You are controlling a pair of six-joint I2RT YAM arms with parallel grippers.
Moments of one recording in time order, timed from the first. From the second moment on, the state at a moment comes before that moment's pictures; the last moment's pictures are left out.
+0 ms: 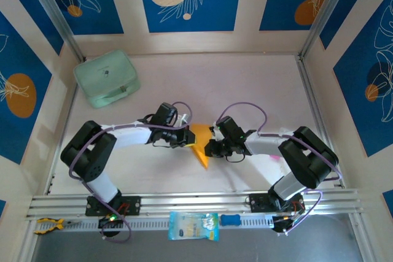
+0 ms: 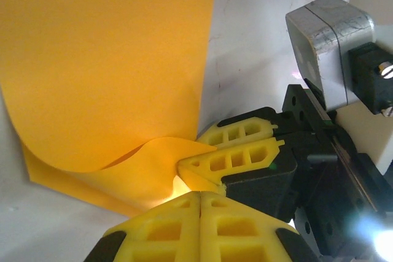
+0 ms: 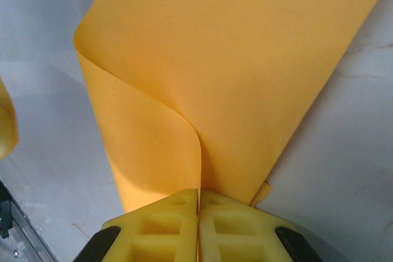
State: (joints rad) left arm -0.65 1.67 0.80 -0.04 0.70 -0.79; right arm 0.68 1.54 0.58 -0.07 -0.42 0.64
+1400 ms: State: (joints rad) left arm -0.68 1.80 0.81 -0.07 0.68 -0.73; right arm 0.68 1.53 0.58 -0.07 -0.44 0.65
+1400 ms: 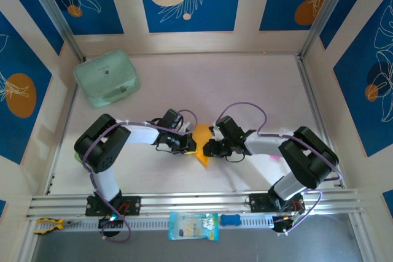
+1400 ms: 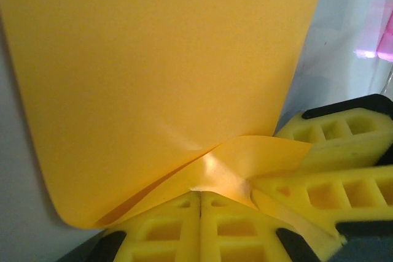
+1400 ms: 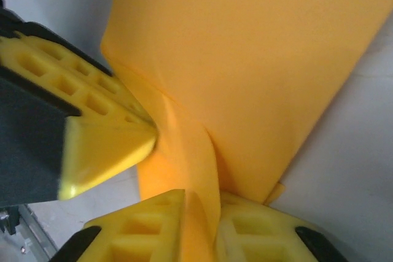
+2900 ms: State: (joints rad) left arm -0.68 1.81 0.83 -0.07 0.68 -0.73; right arm 0.84 1.52 0.62 -0.12 -0.41 0.85
